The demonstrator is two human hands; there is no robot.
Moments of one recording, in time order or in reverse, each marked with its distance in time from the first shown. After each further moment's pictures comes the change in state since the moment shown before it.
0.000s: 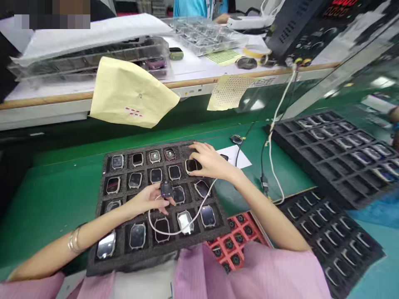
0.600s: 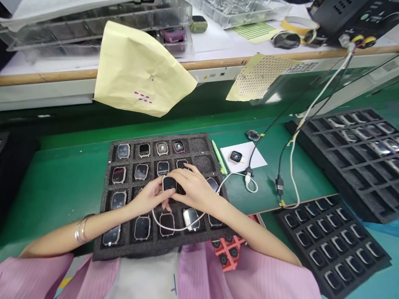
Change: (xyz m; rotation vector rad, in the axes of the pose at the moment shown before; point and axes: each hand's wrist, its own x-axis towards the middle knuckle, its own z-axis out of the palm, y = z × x) left_hand -0.006 -0.011 0.003 0.120 0.193 0.117; right_hand -0.005 -0.079 0.065 0.252 0.109 -0.145
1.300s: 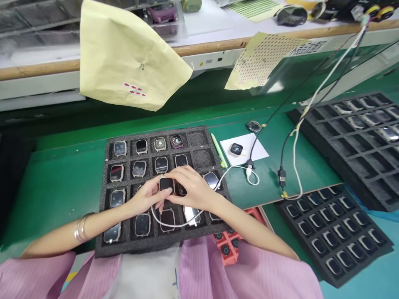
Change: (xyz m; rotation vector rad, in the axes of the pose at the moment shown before) left_hand -0.006 0.003 -0.002 -0.038 -0.038 -0.012; right_hand -0.008 0.001 0.017 0.166 0.196 -0.095
